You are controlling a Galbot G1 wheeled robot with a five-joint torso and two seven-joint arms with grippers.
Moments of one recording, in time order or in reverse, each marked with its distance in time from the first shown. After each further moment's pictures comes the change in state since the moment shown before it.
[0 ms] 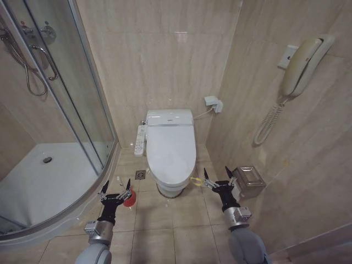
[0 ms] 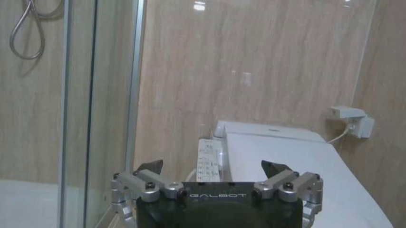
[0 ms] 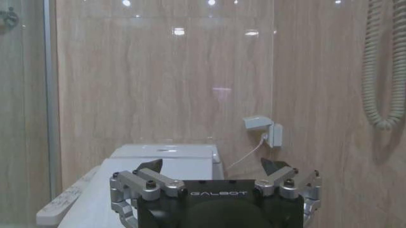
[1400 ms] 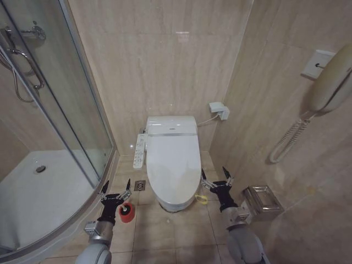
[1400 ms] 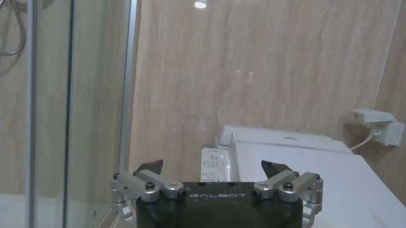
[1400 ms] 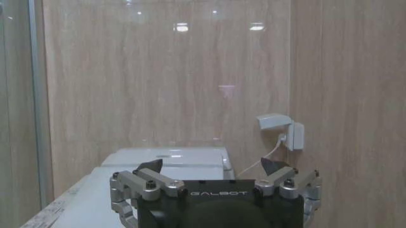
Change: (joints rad) left arm 0.000 0.000 0.000 0.000 0.000 0.000 0.000; right arm 0.006 0.006 -0.017 -0.011 0.002 0.001 -0.008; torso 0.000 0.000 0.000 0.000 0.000
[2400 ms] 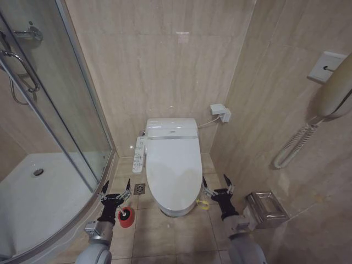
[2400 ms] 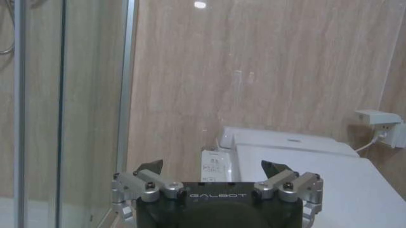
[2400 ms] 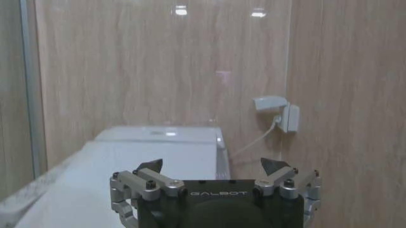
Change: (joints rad) left arm 0.000 0.000 0.000 0.000 0.000 0.000 0.000; right arm -0.067 -0.009 0.010 -0.056 -0.031 0.053 0.007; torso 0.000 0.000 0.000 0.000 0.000
